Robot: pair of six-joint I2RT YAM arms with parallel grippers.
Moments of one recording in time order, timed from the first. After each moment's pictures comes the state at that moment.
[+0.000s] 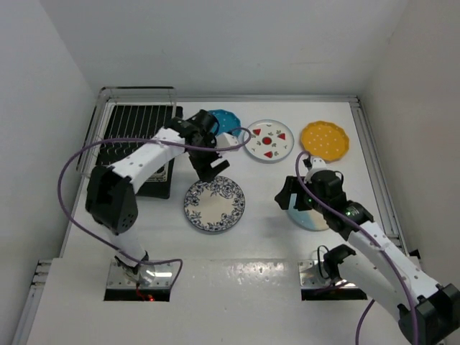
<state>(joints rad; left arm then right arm) -0.53 1.67 1.53 -0.98 0.19 0.56 0.44 0.74 0.49 -0.41 -0.03 0.42</state>
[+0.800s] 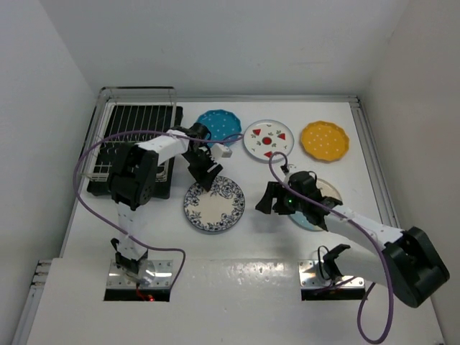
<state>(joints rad) -0.39 2.03 1.45 -0.81 0.39 0.54 0.52 1.10 0.39 -0.03 -0.21 0.58</state>
